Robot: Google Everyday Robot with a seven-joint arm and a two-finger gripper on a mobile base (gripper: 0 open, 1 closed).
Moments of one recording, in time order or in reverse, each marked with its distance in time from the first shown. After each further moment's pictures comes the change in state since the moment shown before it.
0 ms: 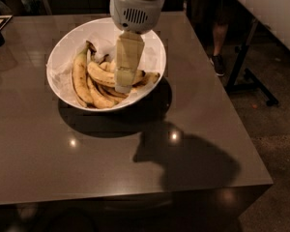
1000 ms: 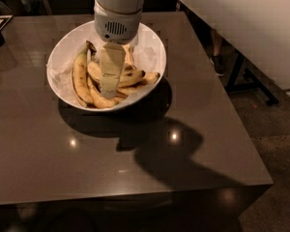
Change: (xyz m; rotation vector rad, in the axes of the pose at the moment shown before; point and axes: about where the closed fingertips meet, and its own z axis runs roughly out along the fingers) arm -0.027 -0.005 0.049 -0.105 0.006 -0.002
